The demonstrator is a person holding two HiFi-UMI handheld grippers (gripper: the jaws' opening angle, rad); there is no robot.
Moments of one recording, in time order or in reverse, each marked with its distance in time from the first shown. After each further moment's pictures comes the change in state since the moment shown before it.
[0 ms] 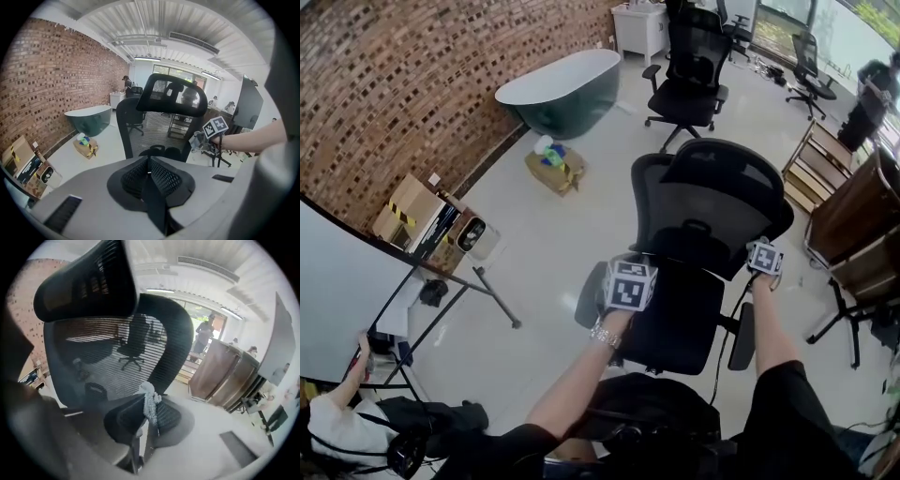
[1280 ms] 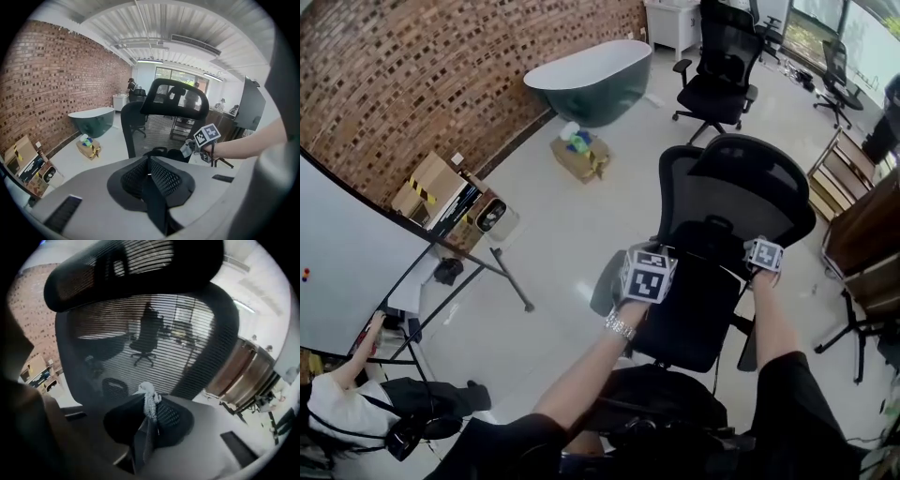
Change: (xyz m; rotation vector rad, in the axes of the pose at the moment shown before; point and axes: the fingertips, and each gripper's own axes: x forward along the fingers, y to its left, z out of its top) left arm -0.020 0.016 0.016 0.003 -0.039 0.034; right arm 0.012 0.069 -0.008 -0.063 0.054 0.038
